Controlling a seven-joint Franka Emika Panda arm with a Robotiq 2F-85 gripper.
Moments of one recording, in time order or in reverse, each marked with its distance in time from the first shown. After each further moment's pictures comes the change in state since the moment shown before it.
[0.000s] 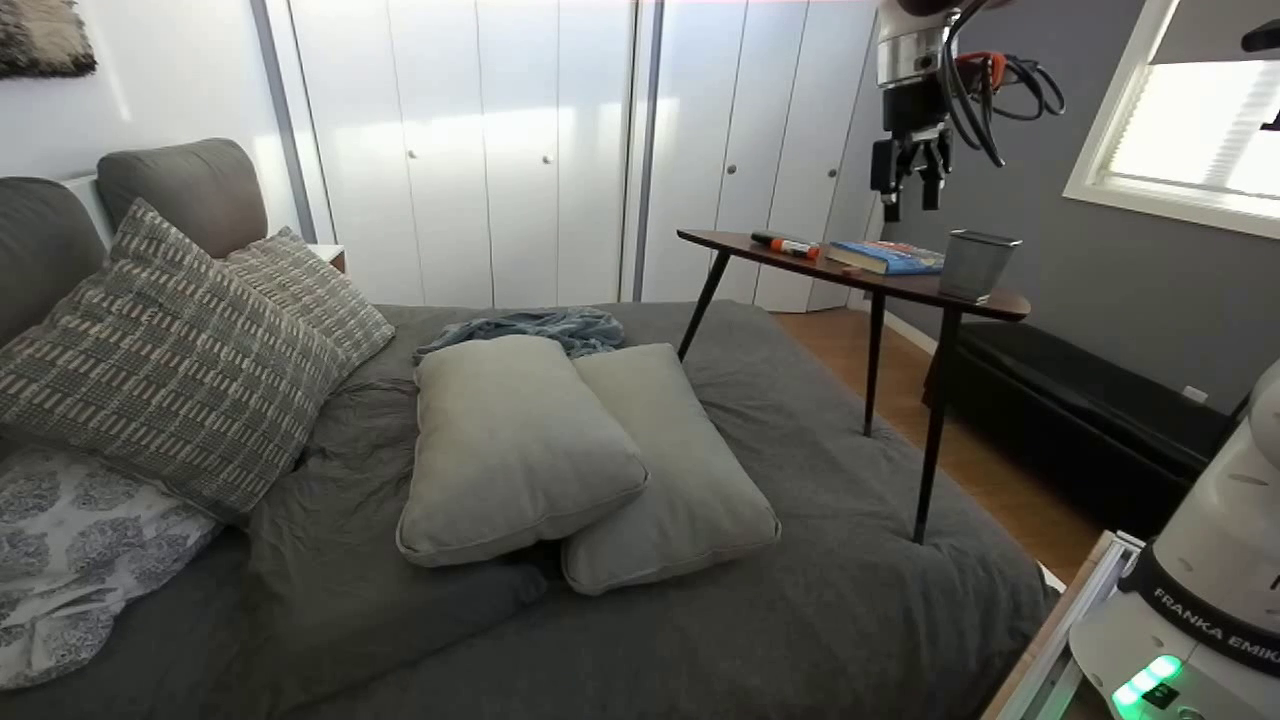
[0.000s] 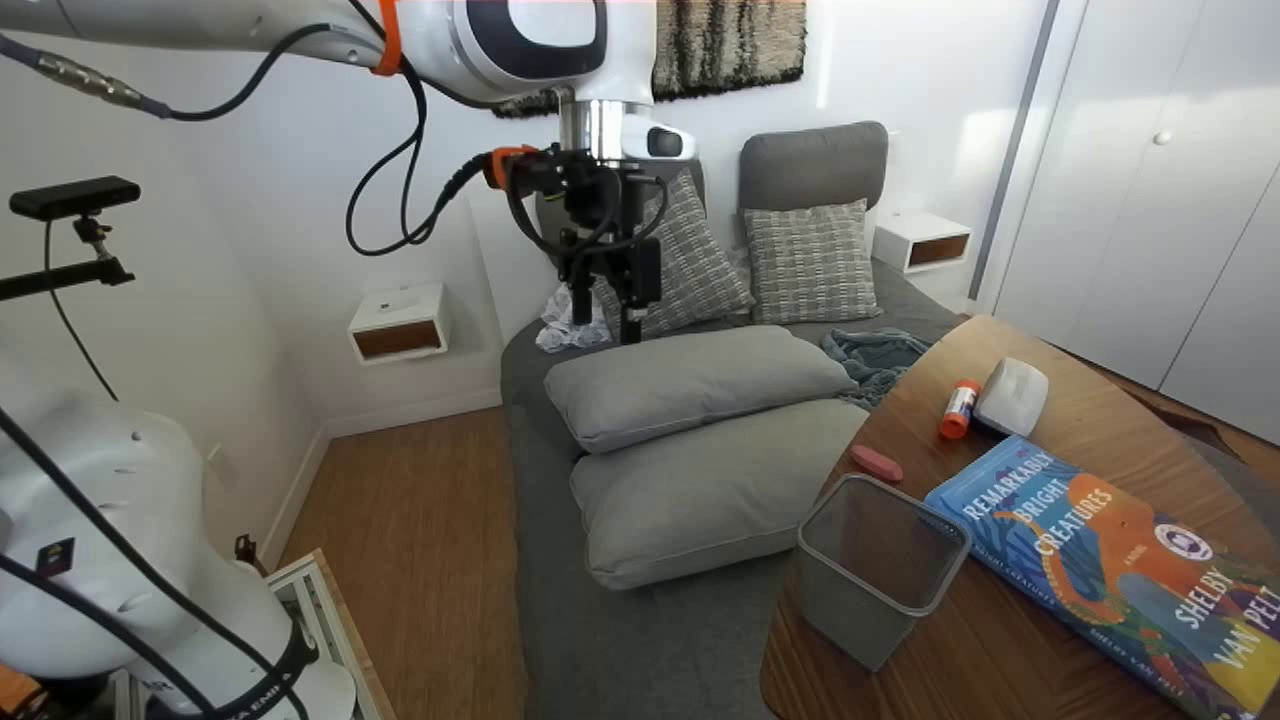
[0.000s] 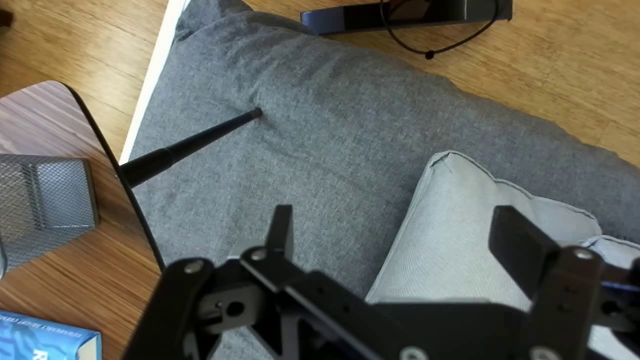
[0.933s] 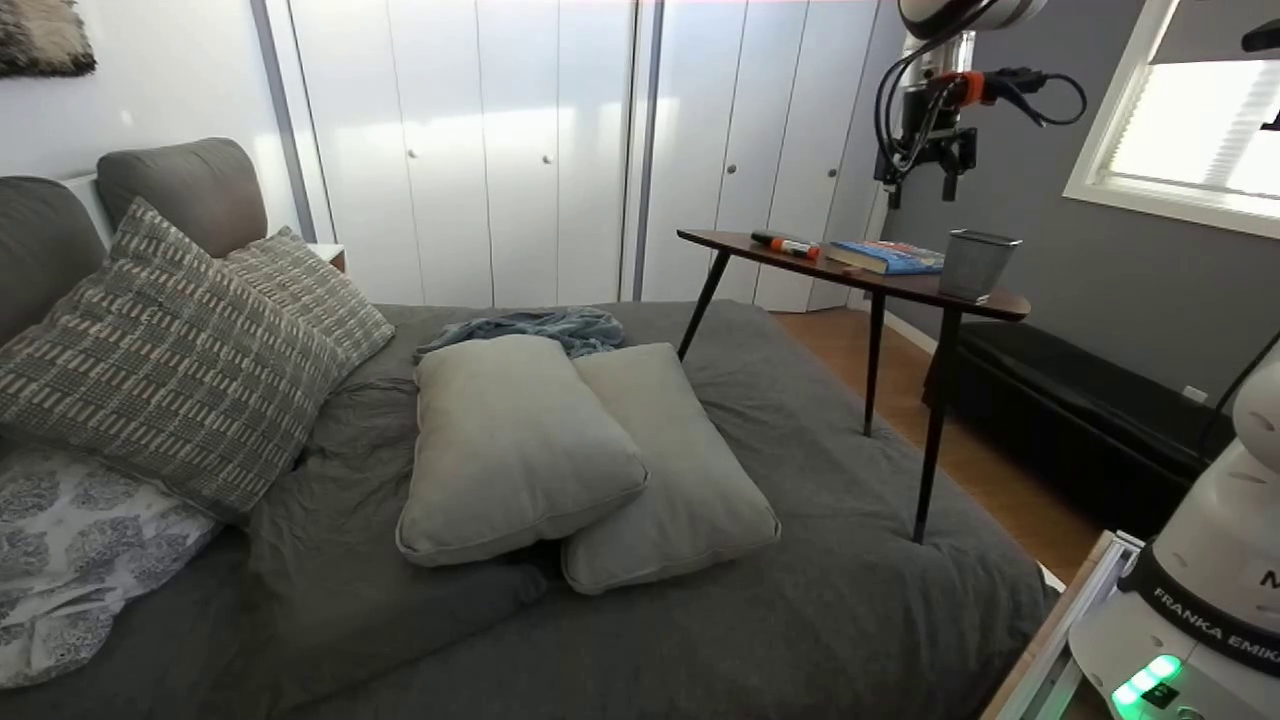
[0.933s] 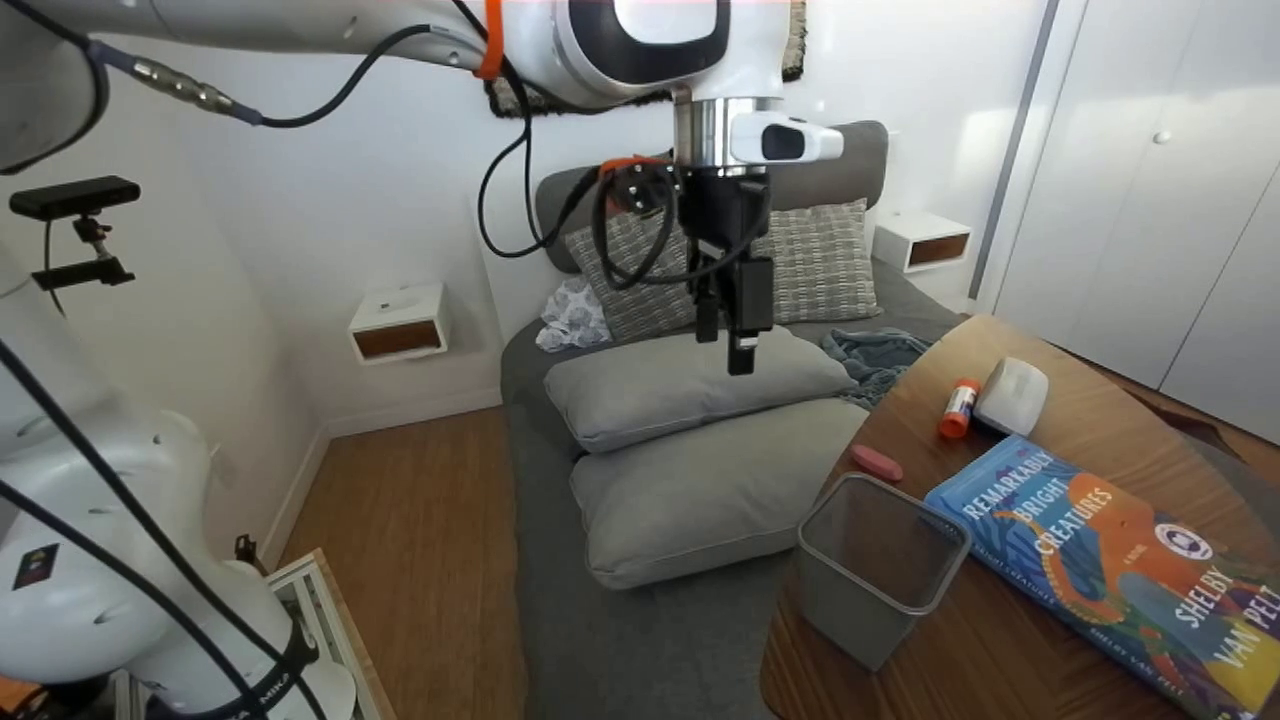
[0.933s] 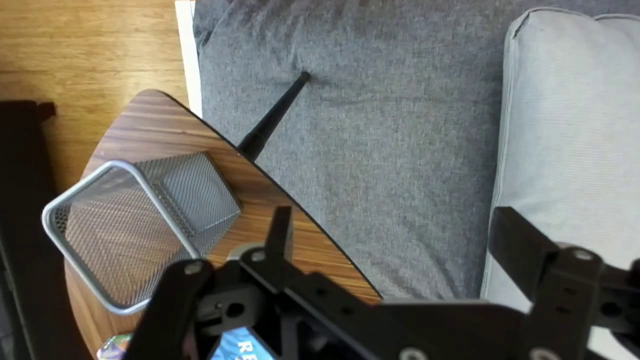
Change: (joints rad) arm -0.096 0.179 -0.121 0.182 -0.017 0.107 0.222
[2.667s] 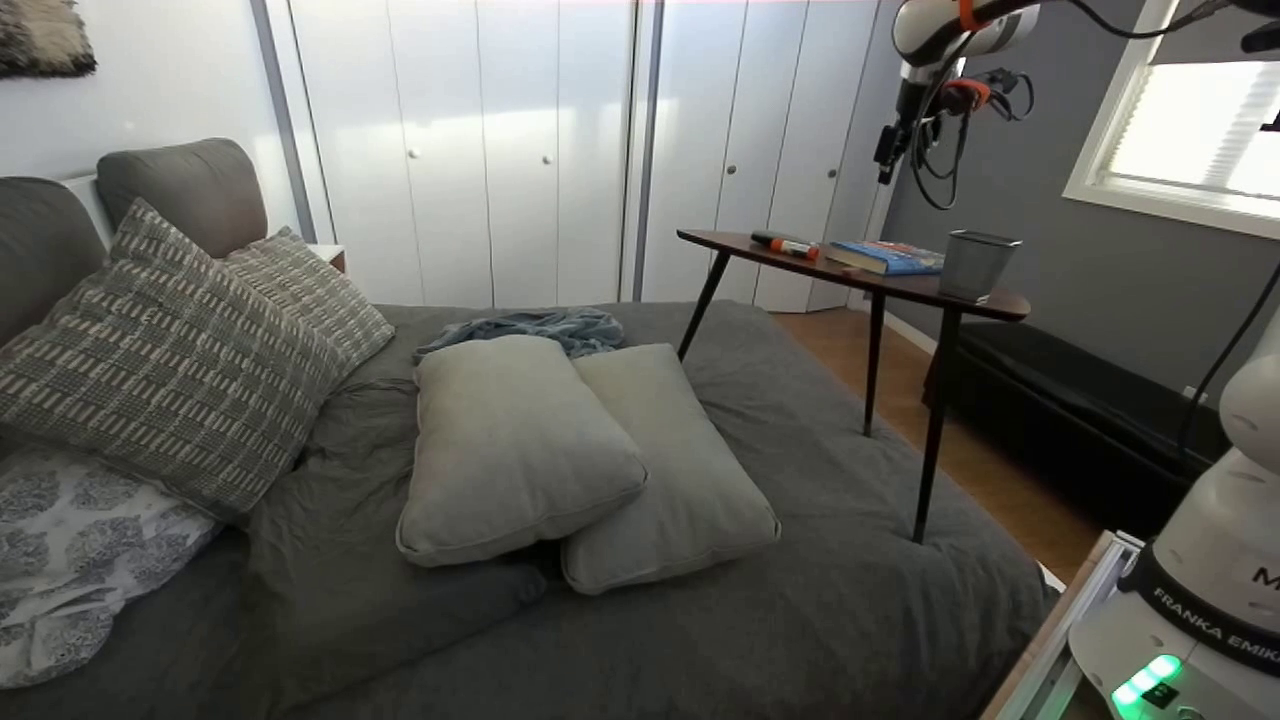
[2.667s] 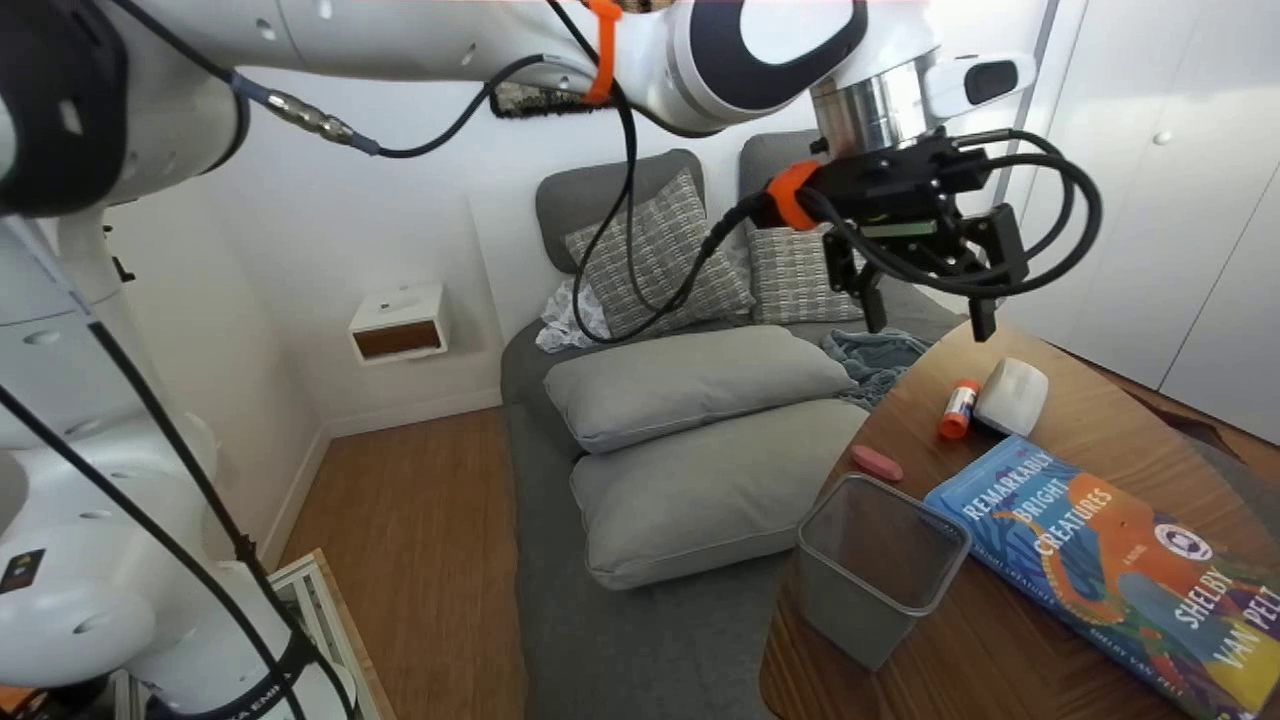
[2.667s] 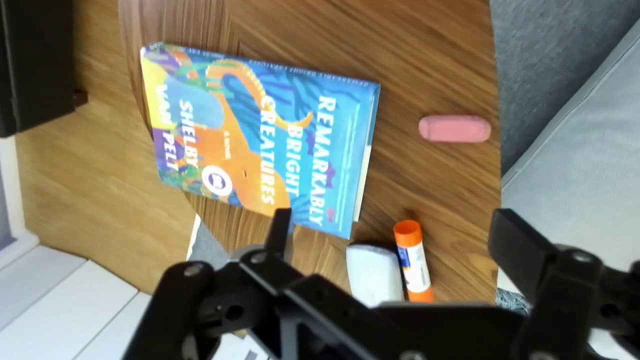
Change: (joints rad) arm -0.082 0.222 -0.066 0.228 0.017 0.384 -0.564
